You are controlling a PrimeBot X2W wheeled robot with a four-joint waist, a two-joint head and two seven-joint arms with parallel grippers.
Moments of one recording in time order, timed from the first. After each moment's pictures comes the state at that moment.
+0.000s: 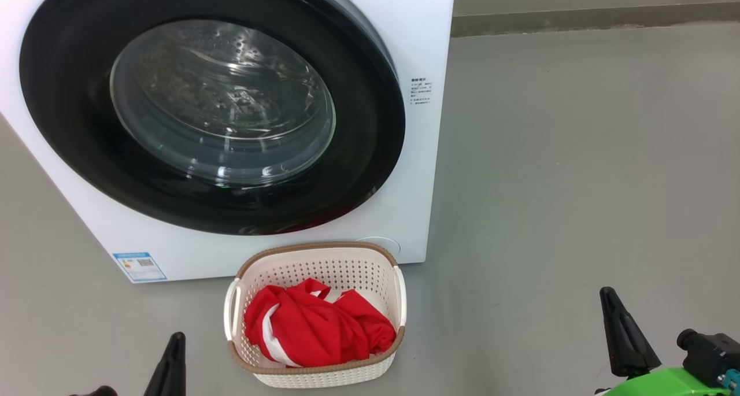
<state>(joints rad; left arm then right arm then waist) 0.07 0.07 0.05 0.19 -0.47 -0.12 -0.17 0.10 -0.02 -0.09 0.18 0.44 0.13 -0.19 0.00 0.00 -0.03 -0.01</state>
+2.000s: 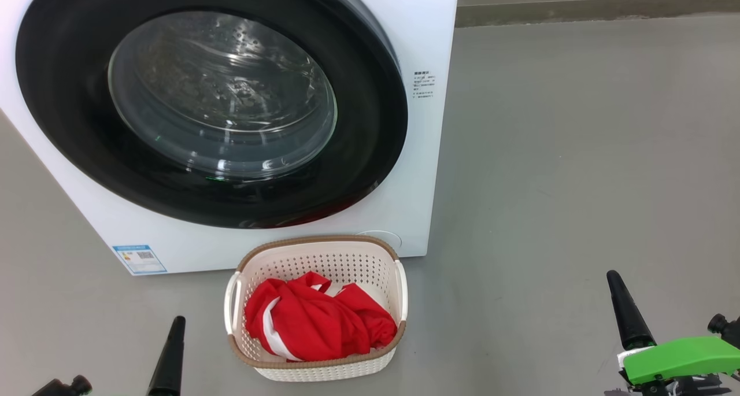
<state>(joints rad) -0.01 0.05 0.07 0.23 -1.14 -0.12 -0.01 0.01 -0.03 -0.10 0.23 1.13 0.13 -0.02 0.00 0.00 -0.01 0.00</state>
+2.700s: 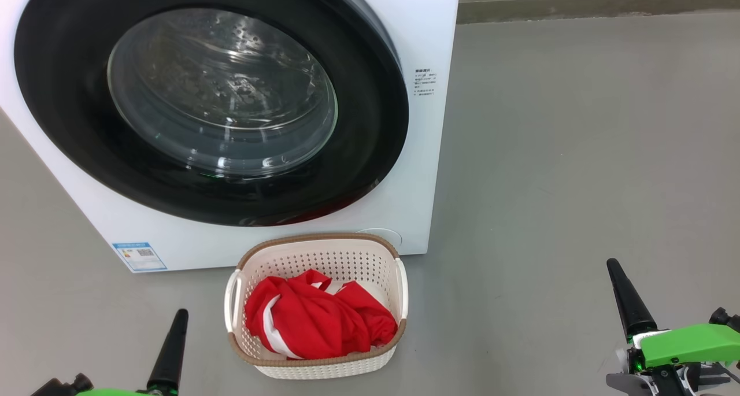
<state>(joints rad) -0.03 0.05 0.07 0.25 -1.39 -0.12 0.06 -0.03 -0.04 -0.11 0.25 1.39 0.13 0.04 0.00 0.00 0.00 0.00</state>
